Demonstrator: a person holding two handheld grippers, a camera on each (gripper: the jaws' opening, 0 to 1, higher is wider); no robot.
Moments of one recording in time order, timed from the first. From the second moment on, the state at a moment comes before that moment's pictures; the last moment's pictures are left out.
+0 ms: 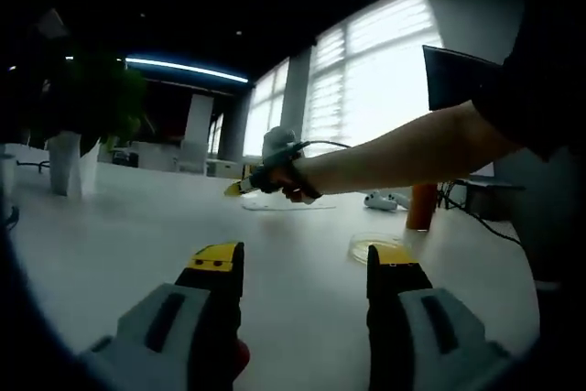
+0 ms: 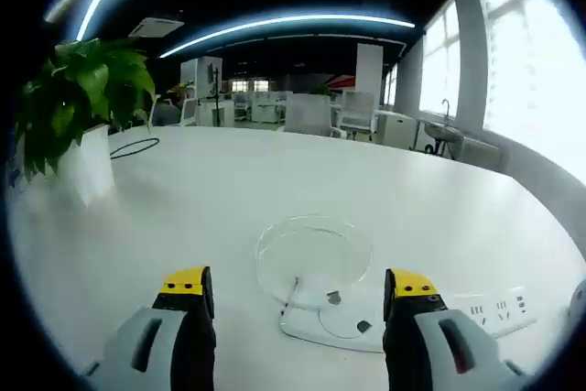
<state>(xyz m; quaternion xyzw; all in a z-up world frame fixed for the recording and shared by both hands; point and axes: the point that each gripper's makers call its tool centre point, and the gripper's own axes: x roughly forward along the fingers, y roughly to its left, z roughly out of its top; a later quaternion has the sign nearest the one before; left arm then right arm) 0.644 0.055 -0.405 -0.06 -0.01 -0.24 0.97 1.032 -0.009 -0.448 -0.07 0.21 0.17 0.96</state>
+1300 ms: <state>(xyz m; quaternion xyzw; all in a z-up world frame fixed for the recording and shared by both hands) 0.649 0.059 -0.403 -0.09 -0.01 -0.24 0.97 1.078 -0.008 -0.472 -0.05 0.22 0.11 0.97</state>
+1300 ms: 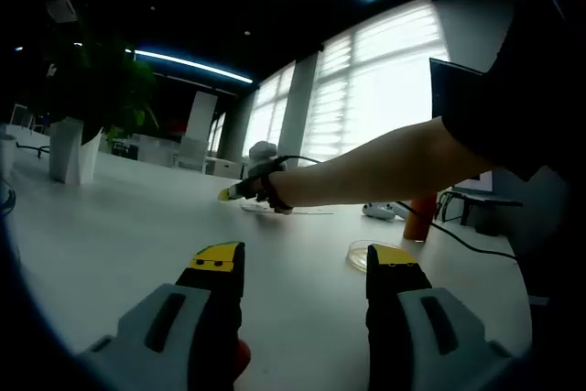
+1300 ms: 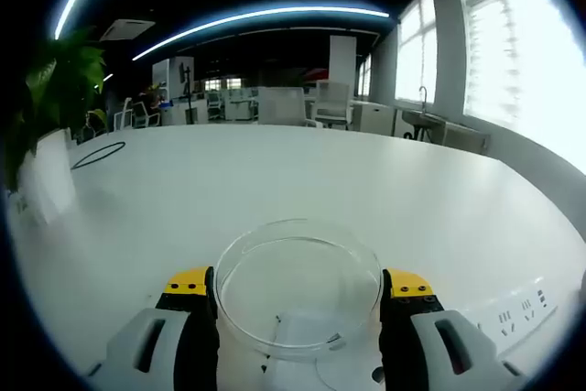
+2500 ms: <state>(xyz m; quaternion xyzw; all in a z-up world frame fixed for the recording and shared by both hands) 0.646 0.056 -0.404 -0.07 -0.02 -0.24 0.97 0.976 -0.049 -0.469 -0.04 0.26 0.18 0.95</state>
